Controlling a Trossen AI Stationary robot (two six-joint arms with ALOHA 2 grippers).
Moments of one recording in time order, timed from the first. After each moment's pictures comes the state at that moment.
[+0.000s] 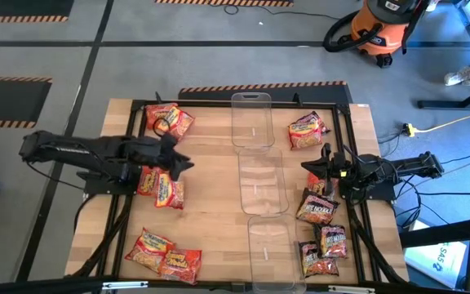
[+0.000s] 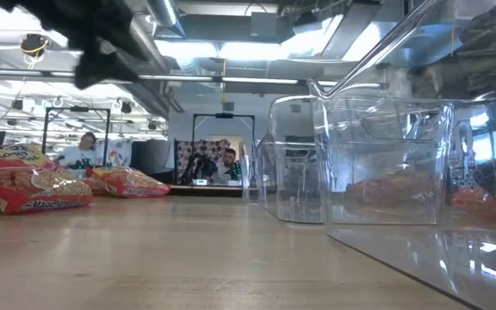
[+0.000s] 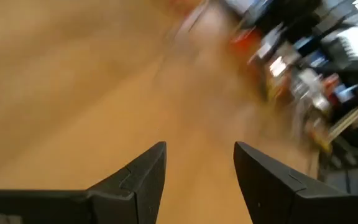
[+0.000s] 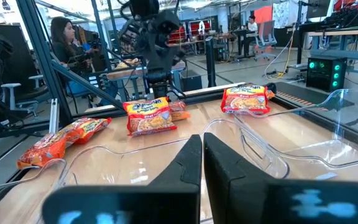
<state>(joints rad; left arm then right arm) -0.03 0.77 0.65 -0.49 -0.15 -0.86 0.18 0.03 0.01 0.06 0.28 0.12</state>
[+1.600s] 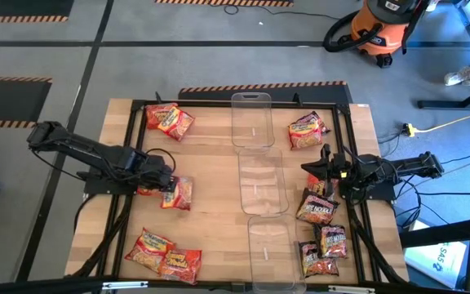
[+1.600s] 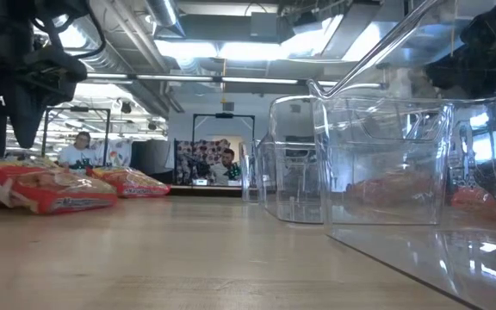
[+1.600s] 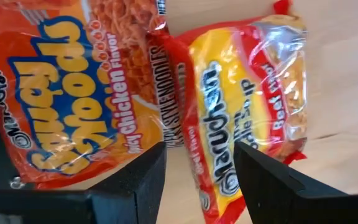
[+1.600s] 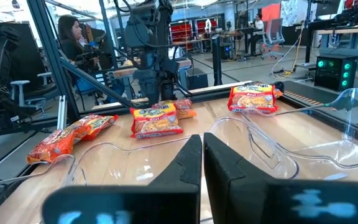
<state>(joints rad) -0.22 0.93 0.59 -0.93 0.00 -1.61 0.18 0.03 0.01 0.05 0.25 0.12</state>
